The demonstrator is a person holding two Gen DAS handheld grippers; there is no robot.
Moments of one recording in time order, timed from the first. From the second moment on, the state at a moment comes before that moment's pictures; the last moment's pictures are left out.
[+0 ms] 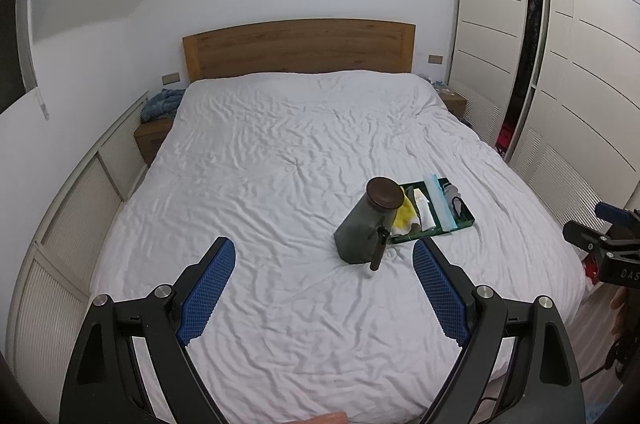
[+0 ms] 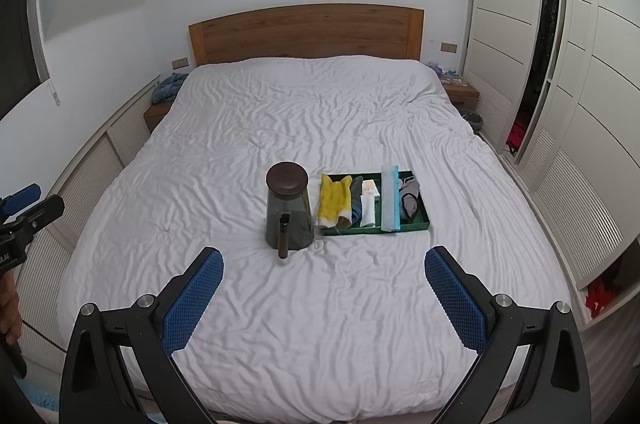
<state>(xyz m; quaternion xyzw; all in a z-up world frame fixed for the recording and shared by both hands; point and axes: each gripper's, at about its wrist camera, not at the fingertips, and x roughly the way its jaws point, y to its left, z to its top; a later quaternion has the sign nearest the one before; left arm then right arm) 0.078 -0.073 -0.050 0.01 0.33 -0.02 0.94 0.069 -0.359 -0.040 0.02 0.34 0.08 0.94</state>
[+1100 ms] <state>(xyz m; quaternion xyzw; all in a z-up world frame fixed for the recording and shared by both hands) 0.071 -0.075 -0.046 0.01 0.33 -0.01 0.94 0.069 -0.356 -0.038 0.01 0.34 0.09 0.94</state>
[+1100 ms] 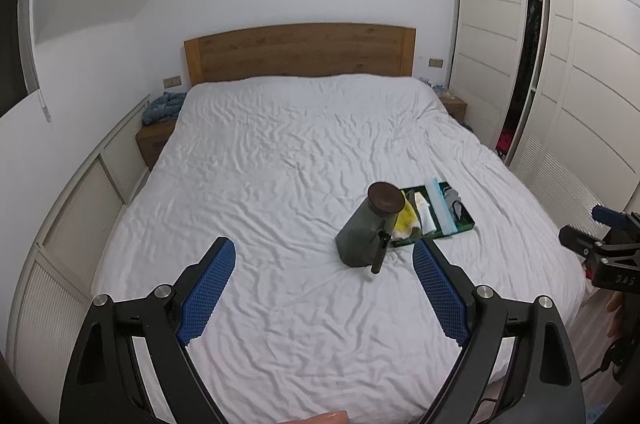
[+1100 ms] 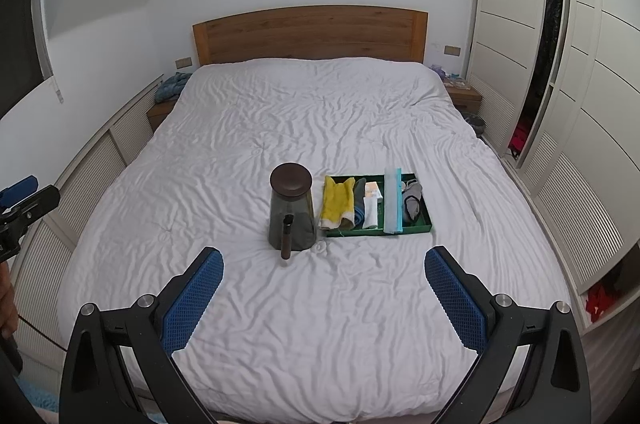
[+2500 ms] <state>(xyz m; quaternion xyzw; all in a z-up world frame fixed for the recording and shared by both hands) 0.091 -0.084 -0.065 0.04 0.43 -0.03 0.90 0.080 -0.357 -0.043 0.01 0.35 0.09 0.93</state>
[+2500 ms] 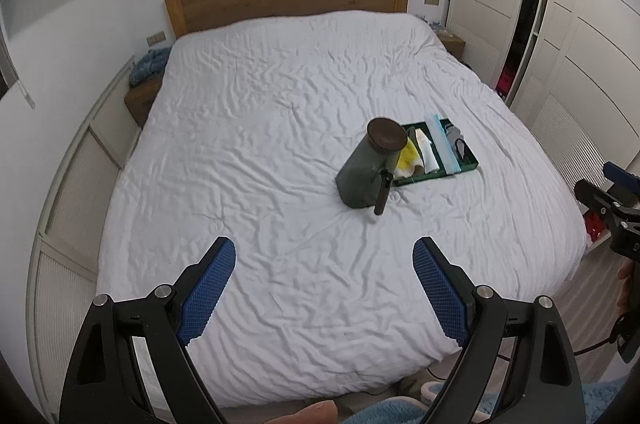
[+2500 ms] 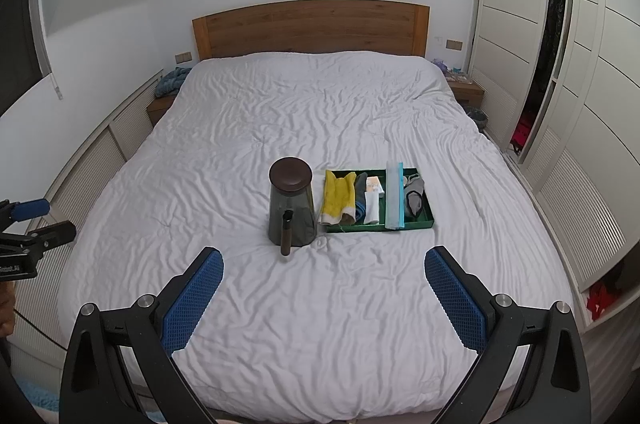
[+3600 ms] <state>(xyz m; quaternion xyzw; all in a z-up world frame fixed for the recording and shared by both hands) 0.074 -0.082 -0.032 0.04 0.32 -0.02 0.95 0.083 -0.356 -0.042 0.01 0.35 0.09 0.93</state>
